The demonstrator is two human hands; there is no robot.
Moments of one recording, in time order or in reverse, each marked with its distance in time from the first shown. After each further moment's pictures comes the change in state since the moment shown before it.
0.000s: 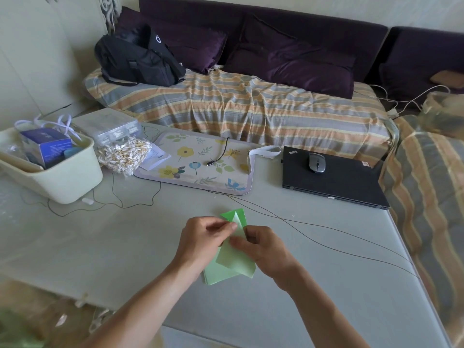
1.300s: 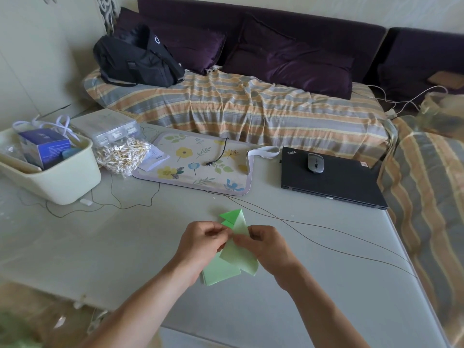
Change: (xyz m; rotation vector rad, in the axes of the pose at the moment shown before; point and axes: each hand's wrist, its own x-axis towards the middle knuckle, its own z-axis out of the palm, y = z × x) left_hand 0.002 -0.007 0.003 -0.060 -0.044 -0.080; right_hand 0.001 -0.002 -0.005 0.015 0.096 0.044
